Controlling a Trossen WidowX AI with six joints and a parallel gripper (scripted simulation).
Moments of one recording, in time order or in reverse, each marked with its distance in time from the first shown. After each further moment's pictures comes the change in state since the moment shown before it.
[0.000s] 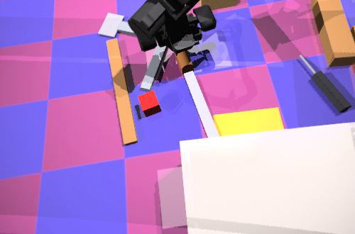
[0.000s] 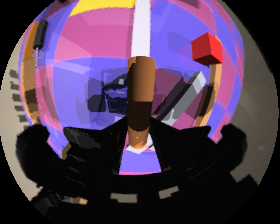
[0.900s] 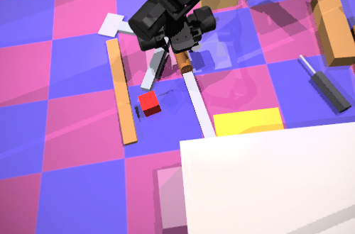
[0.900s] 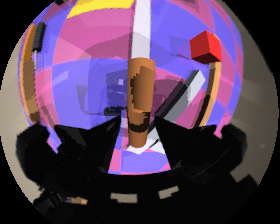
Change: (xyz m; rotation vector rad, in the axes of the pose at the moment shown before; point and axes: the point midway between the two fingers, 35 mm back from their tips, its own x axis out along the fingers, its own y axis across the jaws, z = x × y) arm 0.001 -0.001 0.000 0.023 0.000 -0.003
